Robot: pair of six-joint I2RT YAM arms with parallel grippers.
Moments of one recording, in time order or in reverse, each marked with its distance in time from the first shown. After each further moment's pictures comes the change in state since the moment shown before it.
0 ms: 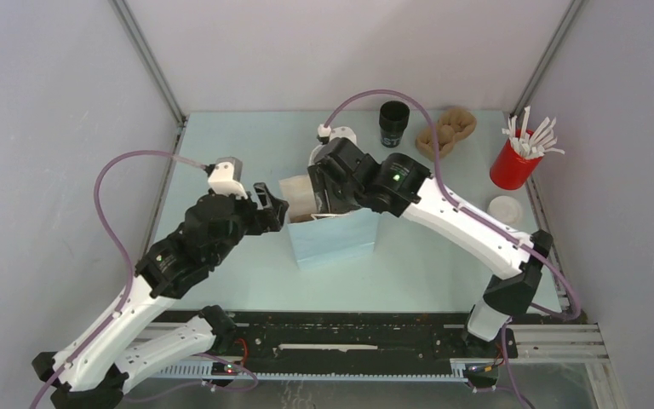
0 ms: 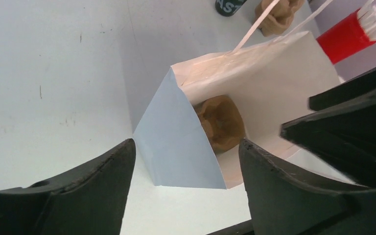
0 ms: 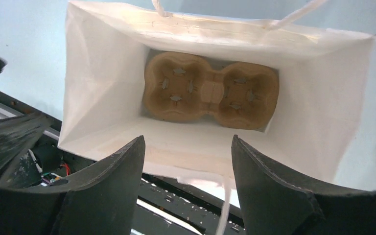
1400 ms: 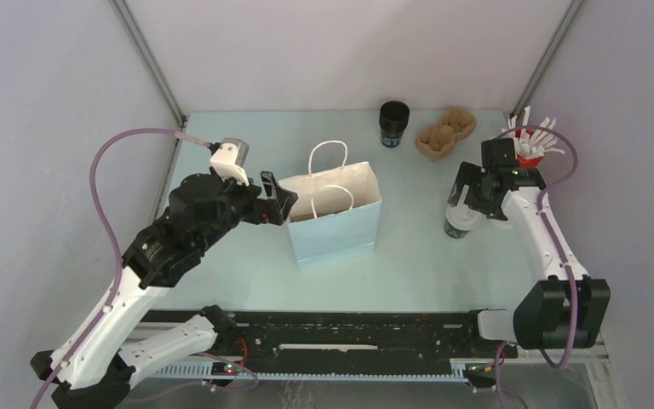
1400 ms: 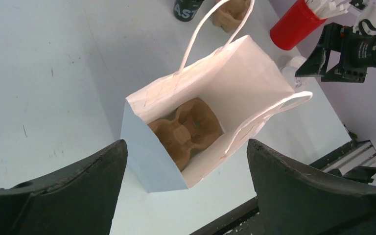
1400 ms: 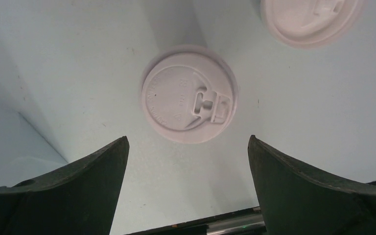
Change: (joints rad) left arm 0.053 0.103 0.220 -0.048 0.220 0.157; right arm -1.007 -0.398 -0.759 0.180 -0.193 -0.206
